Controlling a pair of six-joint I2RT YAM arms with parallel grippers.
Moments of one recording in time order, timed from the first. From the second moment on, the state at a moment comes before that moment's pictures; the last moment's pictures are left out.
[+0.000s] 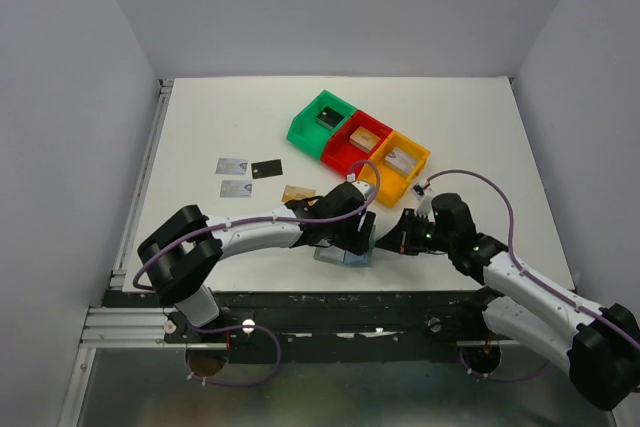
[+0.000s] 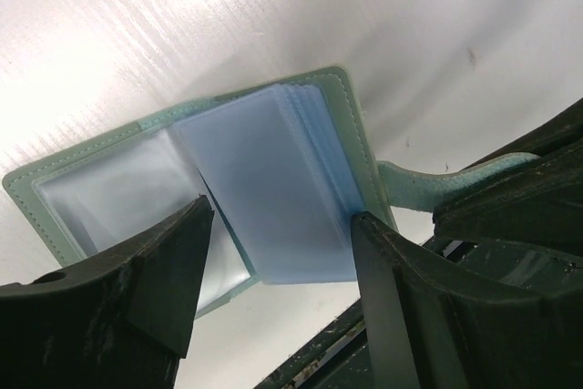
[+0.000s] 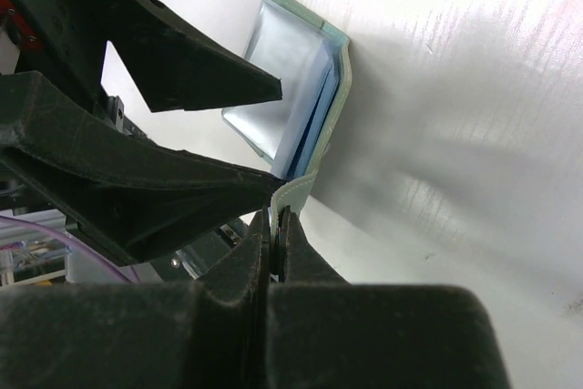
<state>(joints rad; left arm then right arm) -1.01 1.61 0.95 -0.21 0.04 -0.53 0.54 0.89 0.35 -0.08 -0.42 0.70</state>
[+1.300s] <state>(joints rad) -1.00 1.55 0.95 -0.25 -0.04 -0.52 0.54 0.88 0.35 -0.08 -0.40 0.68</state>
